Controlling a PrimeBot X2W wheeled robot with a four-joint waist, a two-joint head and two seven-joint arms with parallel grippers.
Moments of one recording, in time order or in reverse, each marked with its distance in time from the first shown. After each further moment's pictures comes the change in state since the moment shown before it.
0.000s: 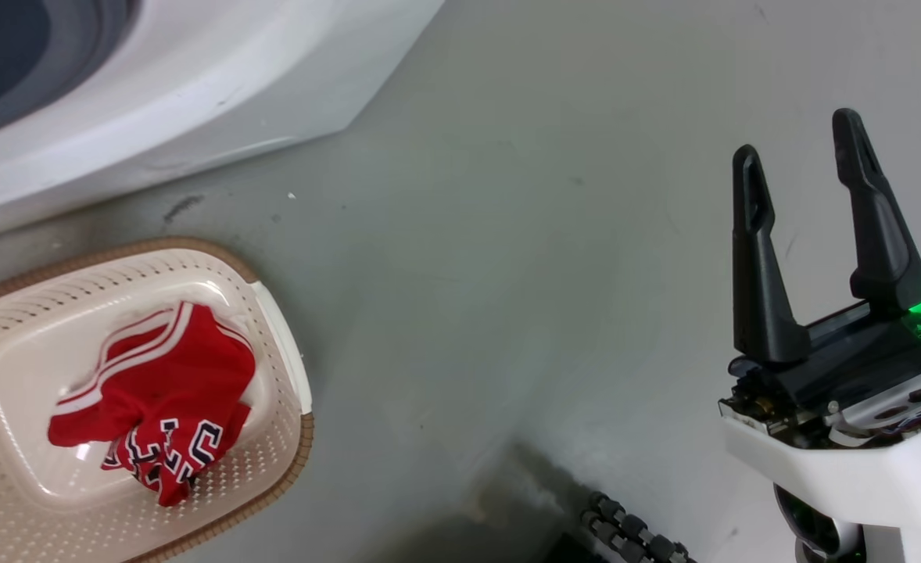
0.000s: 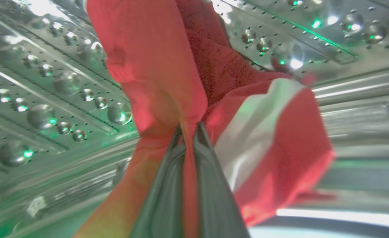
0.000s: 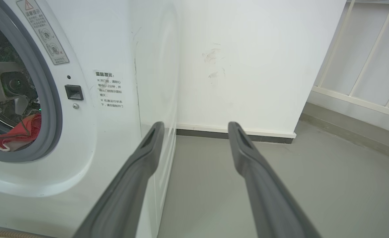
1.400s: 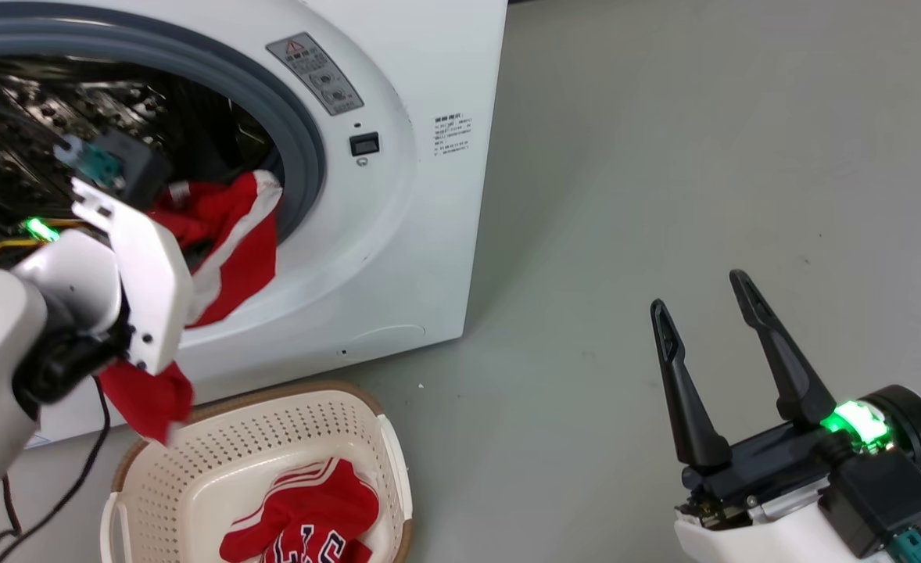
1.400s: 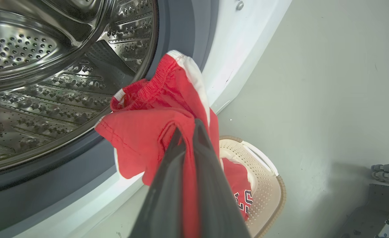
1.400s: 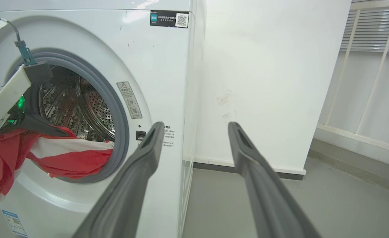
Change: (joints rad) left arm 0.679 0.187 -0.318 -0.656 -0.258 0.048 -0.328; right arm 0.231 0.000 0.031 0.098 -0.138 0.000 0.000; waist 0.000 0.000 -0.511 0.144
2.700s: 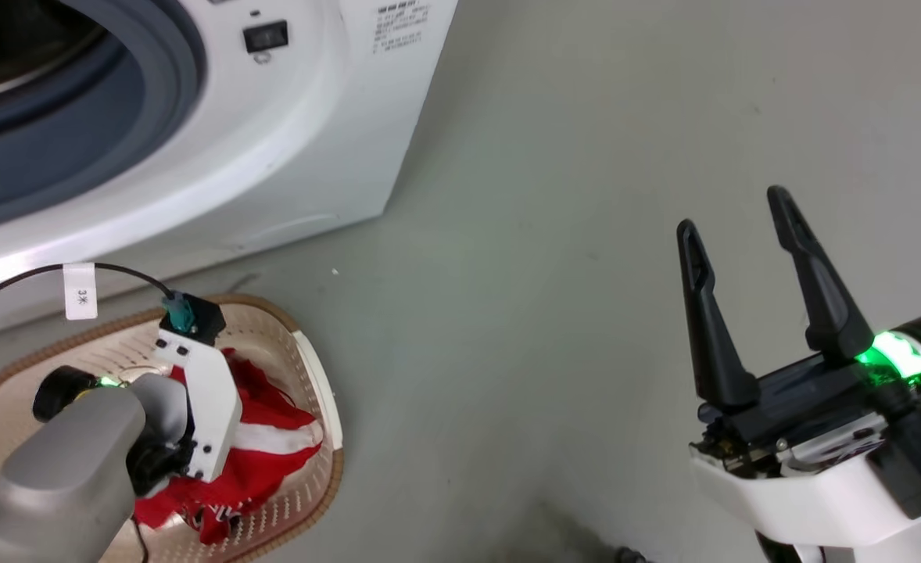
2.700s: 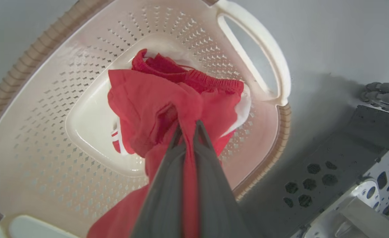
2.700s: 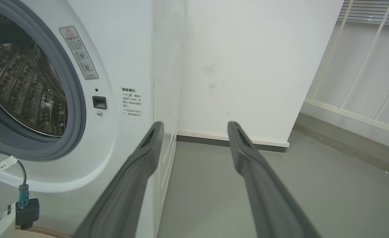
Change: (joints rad) left arm 0.130 -0.234 -0.169 0.480 0.016 -0.025 -0.069; right arm -0.125 0.000 -0.008 -0.042 0.035 0.000 0.000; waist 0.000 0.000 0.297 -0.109
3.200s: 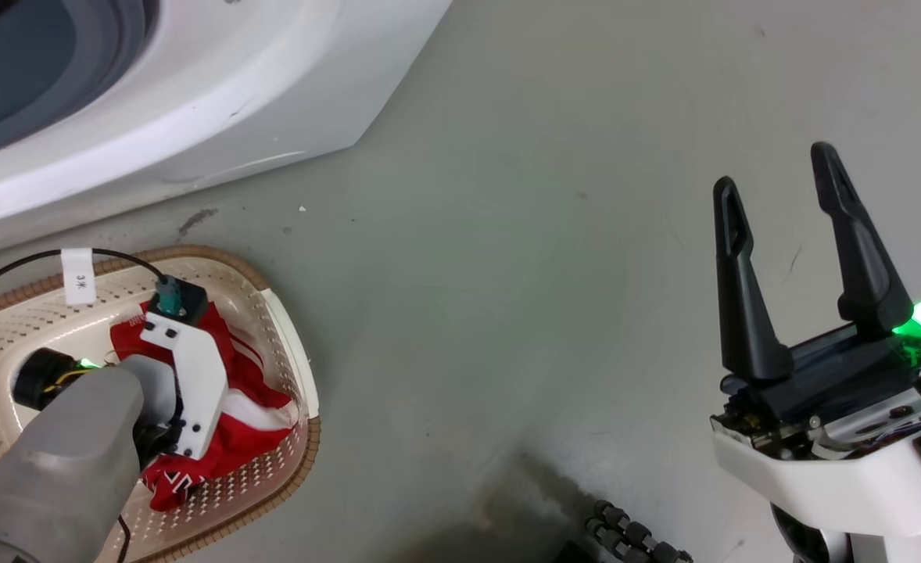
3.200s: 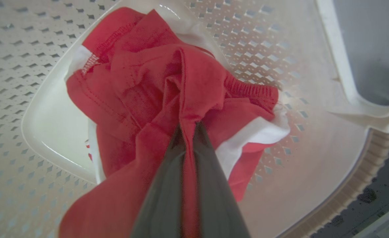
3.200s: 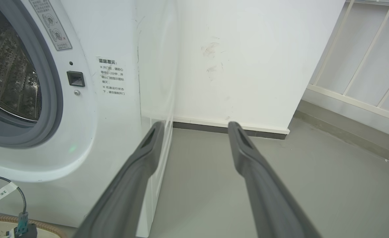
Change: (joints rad) left arm -0.115 -0.123 -0.050 0.333 0.051 -0.018 -0.099; right arm -0.057 0.000 -0.025 -0.039 0.040 0.000 0.000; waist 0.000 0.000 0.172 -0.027
